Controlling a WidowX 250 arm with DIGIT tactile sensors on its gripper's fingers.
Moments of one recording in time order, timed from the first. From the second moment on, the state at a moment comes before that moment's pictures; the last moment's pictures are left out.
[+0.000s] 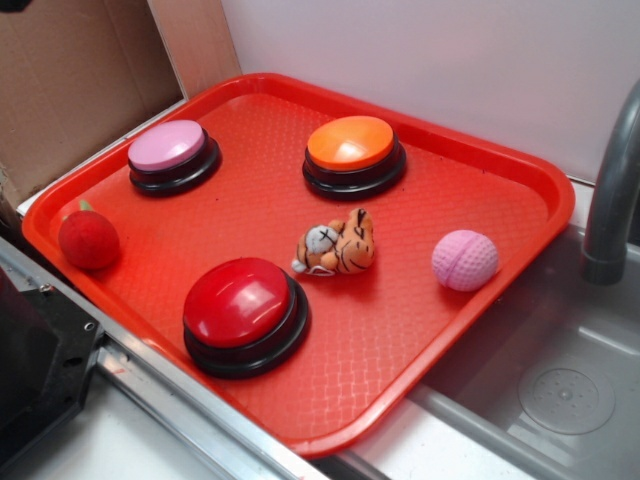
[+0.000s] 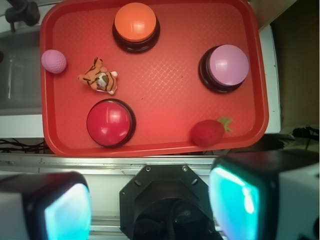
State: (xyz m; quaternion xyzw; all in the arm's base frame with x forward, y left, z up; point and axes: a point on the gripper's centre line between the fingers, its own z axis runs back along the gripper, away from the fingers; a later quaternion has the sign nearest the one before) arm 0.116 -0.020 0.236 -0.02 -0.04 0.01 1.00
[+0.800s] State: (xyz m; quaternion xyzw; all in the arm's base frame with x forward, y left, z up) arm 0.170 -0.037 0.188 0.01 -0.06 -0.11 0.99
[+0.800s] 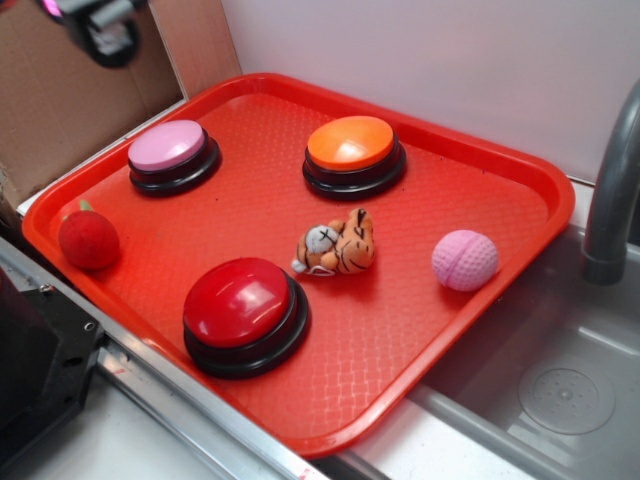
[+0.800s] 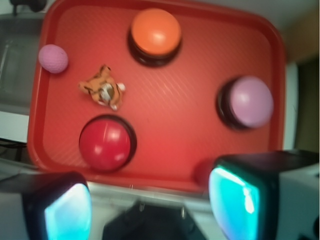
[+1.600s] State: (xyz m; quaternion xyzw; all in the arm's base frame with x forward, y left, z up) arm 0.236 -0.081 0.067 0.01 -0.09 -0.30 0.95
